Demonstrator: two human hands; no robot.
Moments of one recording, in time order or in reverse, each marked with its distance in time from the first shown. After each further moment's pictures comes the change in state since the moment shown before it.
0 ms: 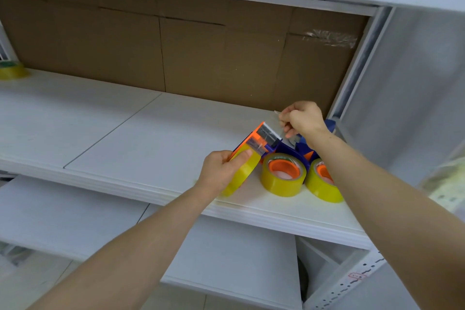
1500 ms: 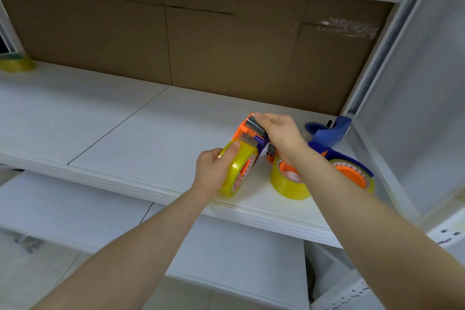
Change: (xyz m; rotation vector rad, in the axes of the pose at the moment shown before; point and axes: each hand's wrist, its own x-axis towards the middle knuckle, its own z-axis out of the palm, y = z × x) left_hand 0.010 -0.004 -0.015 -0.042 0.241 -0.069; right_hand -0.014 -0.002 0.070 0.232 -0.168 -0.002
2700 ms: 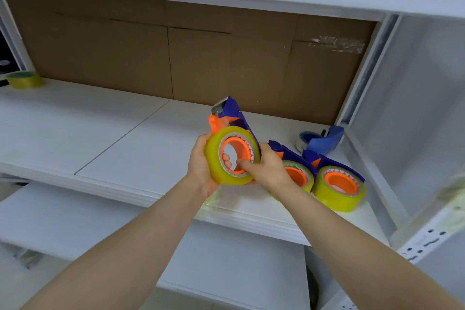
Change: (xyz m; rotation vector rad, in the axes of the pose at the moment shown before) left_hand 0.004 0.028 -0.011 -0.590 -0.245 -0.207; right_hand -0.050 0.016 0.018 -0.250 -0.012 -0.001
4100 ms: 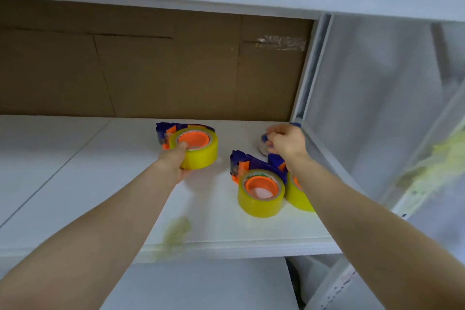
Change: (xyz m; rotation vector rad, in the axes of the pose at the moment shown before) left_hand 0.118 0.011 0.009 0.308 0.302 -0.164; right_hand 0.073 0.040 -0.092 0.166 0.460 0.207
